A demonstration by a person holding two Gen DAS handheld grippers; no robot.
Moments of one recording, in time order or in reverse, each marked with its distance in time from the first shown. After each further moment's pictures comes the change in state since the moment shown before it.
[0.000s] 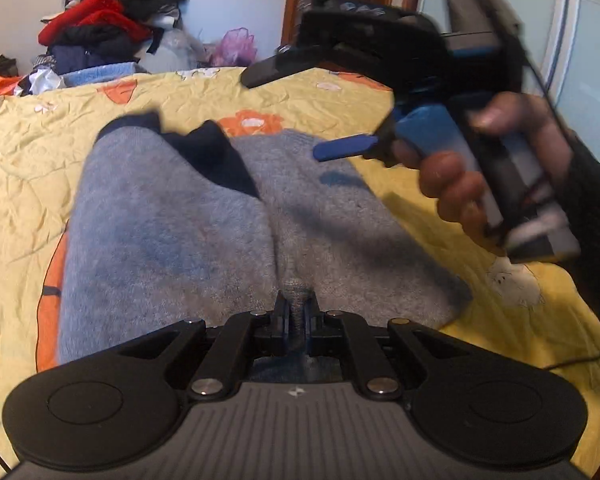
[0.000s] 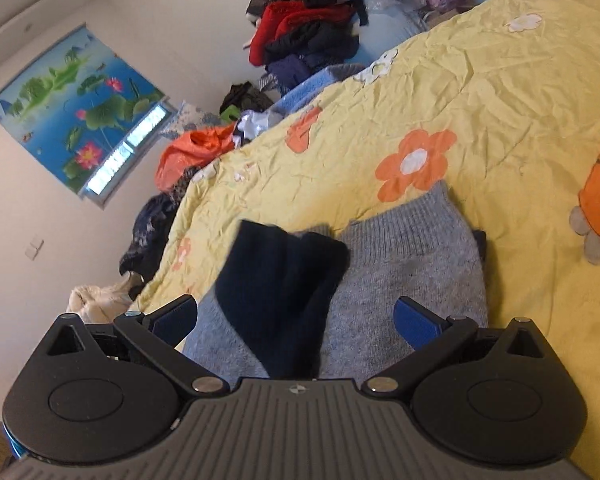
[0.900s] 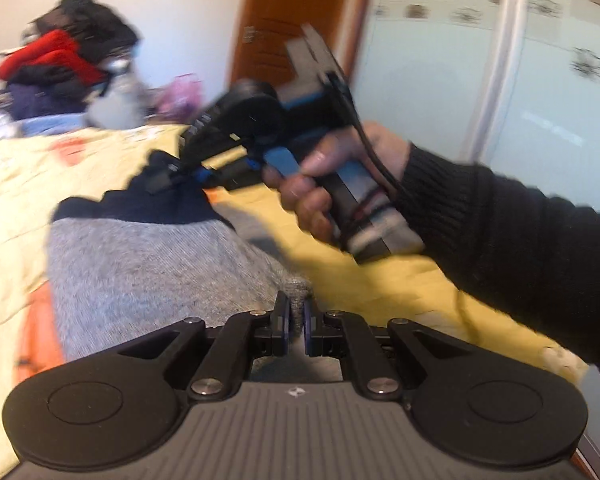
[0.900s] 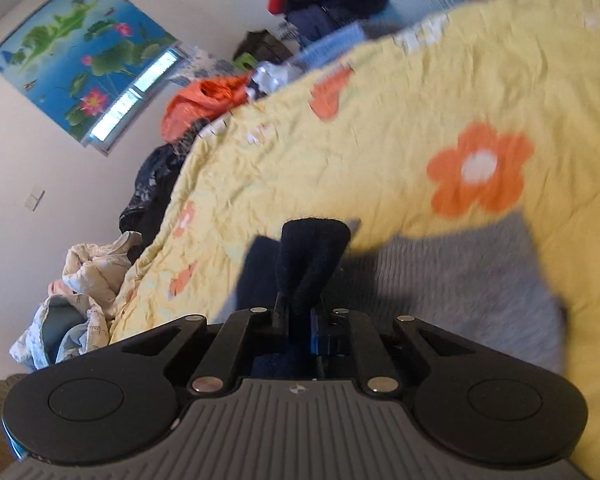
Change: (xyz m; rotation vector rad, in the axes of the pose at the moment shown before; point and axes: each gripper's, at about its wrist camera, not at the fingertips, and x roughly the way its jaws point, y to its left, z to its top) left arm -0.038 -0.034 0.036 0.049 -0.130 -0.195; right arm 0.029 0.030 0.056 -0.141 0.118 -0.014
